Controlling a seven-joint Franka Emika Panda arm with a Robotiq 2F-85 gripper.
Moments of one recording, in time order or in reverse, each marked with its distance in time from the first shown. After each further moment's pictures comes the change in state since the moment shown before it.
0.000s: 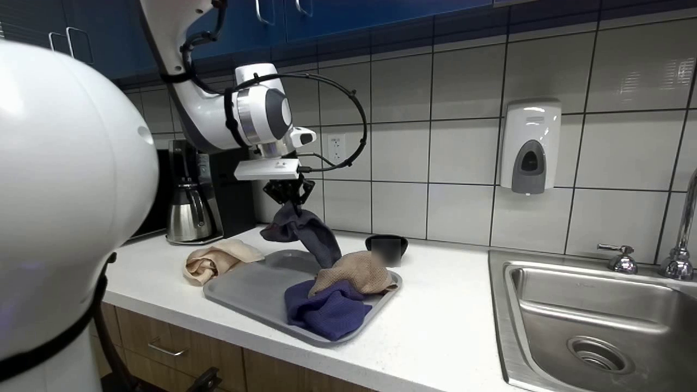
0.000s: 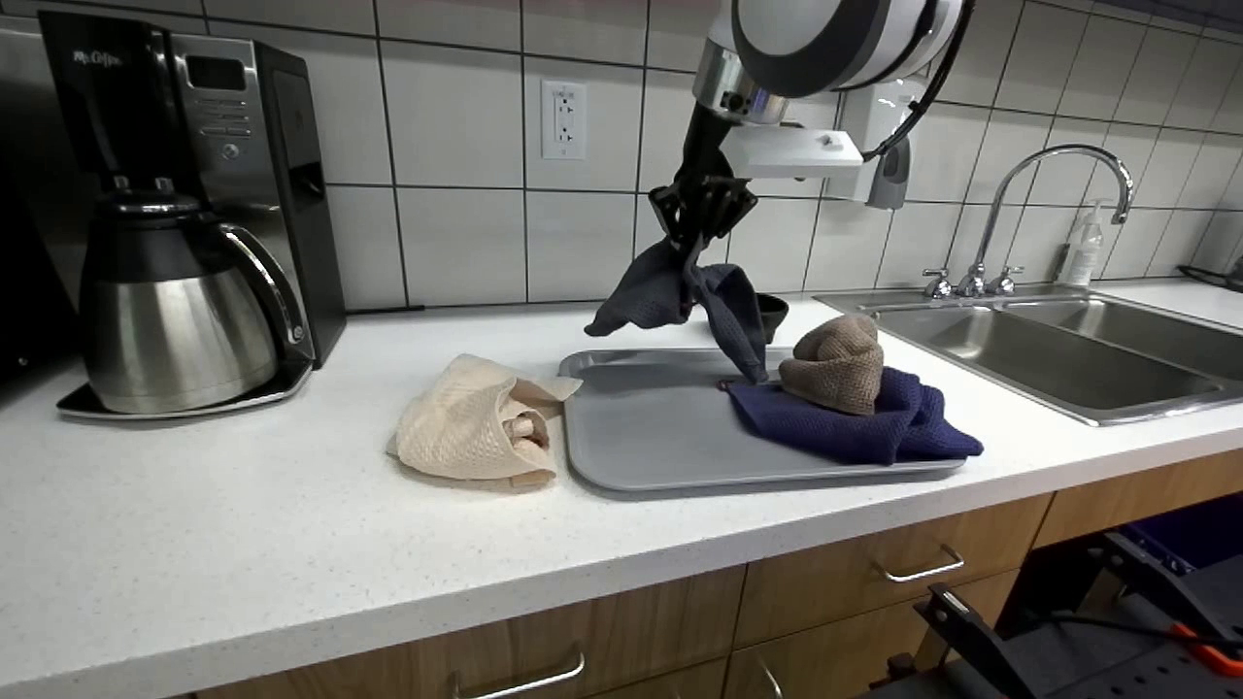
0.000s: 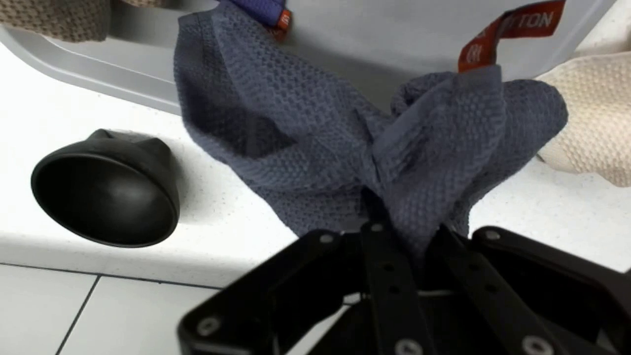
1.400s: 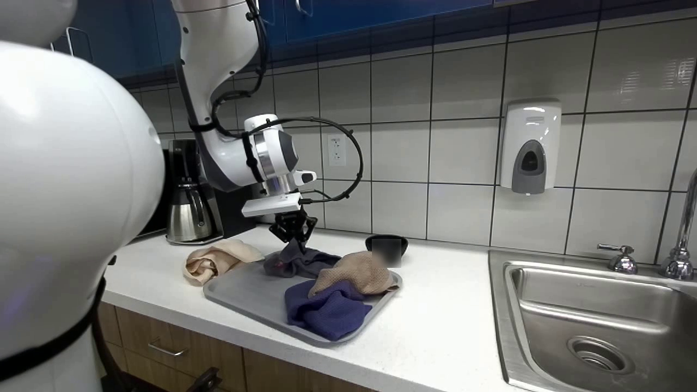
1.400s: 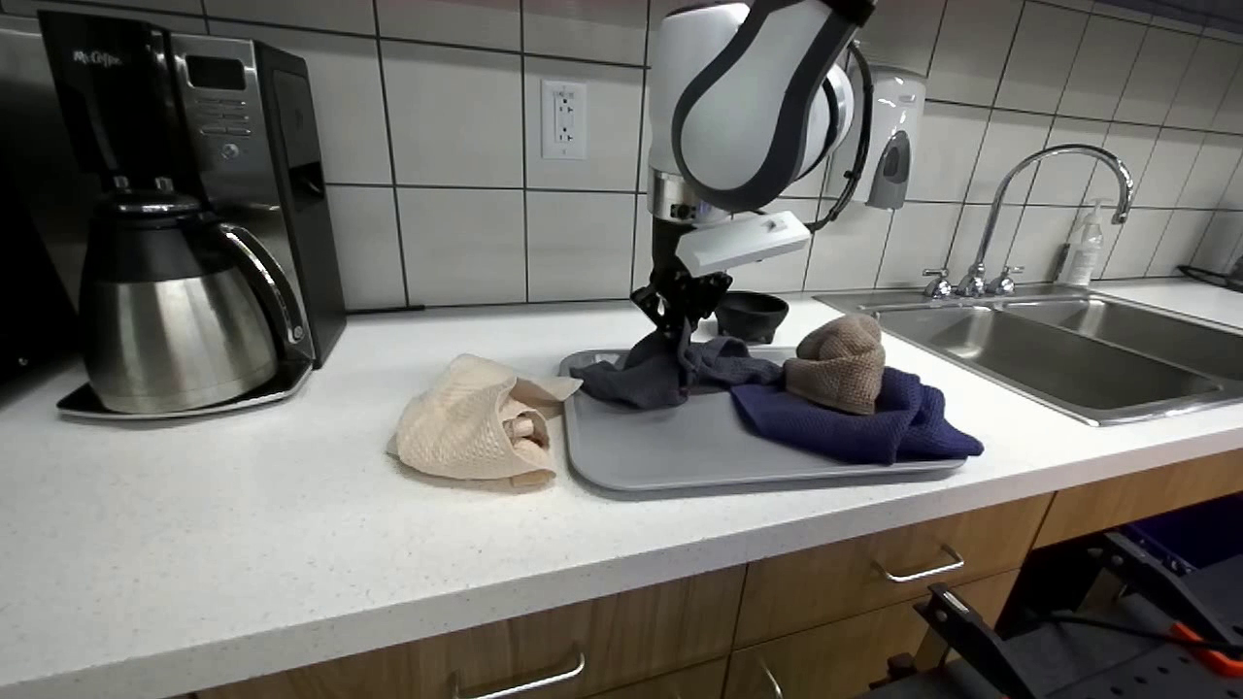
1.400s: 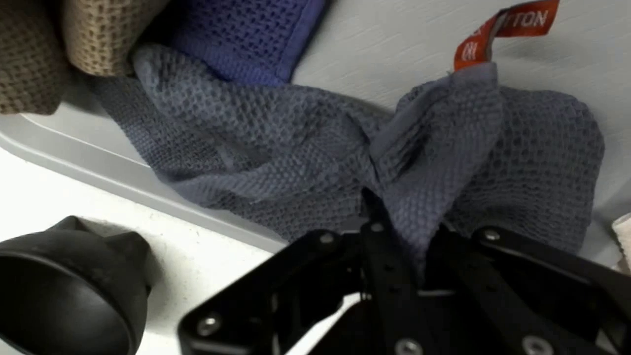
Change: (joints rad) arm 0.066 0.290 -0.047 0.192 -0.176 -0.145 0.165
